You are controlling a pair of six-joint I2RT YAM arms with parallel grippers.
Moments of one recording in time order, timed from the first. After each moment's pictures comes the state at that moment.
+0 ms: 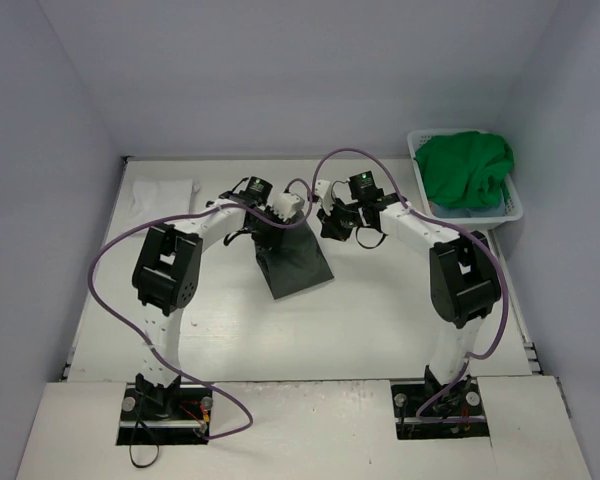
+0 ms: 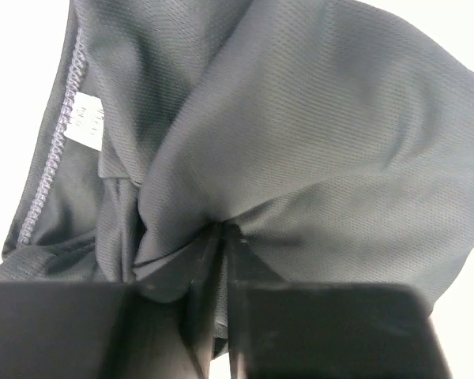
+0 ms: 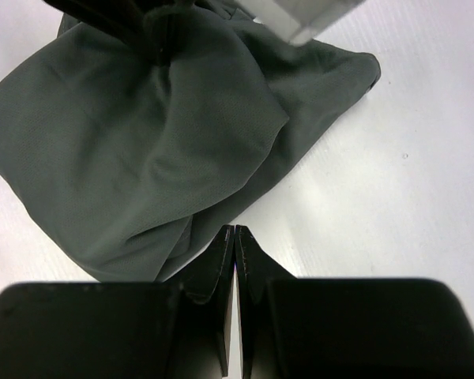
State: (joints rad) left arm -0.44 2.08 1.56 -0.59 0.39 0.29; right arm 0.40 1.88 1.33 -0.35 -0.58 -0.60
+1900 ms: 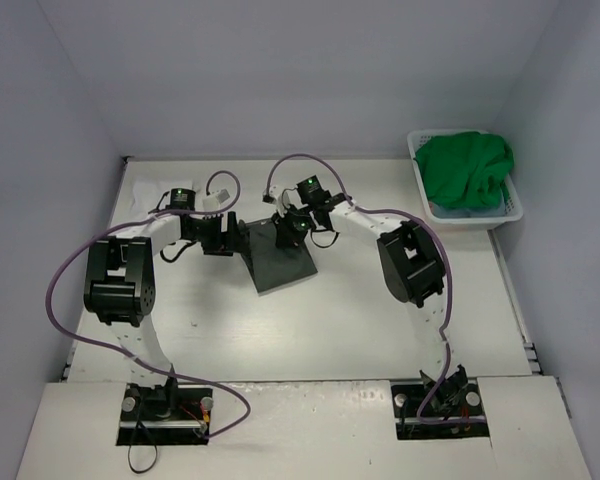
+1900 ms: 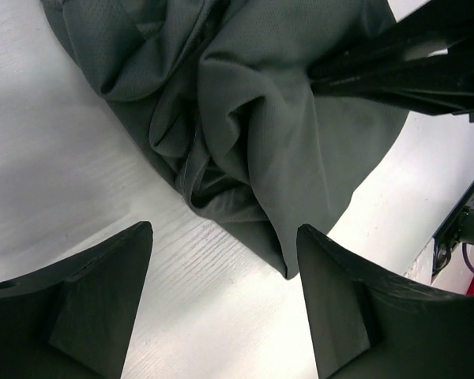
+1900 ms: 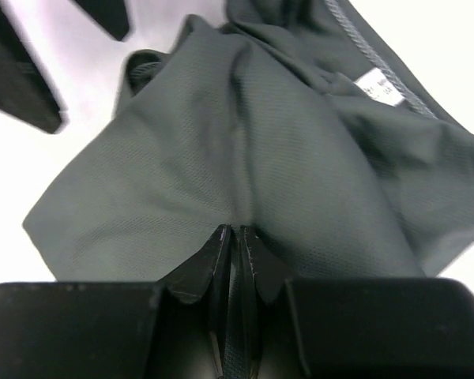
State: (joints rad) left arm -0.06 1.86 1.20 -0.42 0.77 -0.07; right arm 0.58 2.24 1.68 -0.34 -0.61 -0.31
